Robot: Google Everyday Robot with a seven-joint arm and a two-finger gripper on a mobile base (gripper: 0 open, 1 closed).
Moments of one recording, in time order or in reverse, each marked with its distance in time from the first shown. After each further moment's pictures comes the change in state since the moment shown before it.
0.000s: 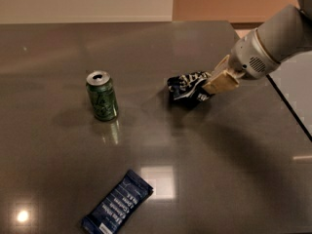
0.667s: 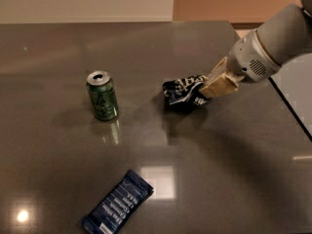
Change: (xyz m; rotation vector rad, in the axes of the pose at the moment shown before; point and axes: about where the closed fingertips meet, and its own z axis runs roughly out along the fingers) arm -0.006 0.027 -0.005 -0.030 -0.005 -0.027
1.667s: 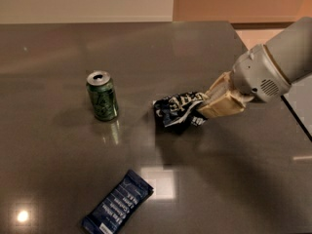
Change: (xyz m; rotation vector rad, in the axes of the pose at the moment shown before) arm 0.001 0.064 -0.006 -0.099 -0.054 -0.088
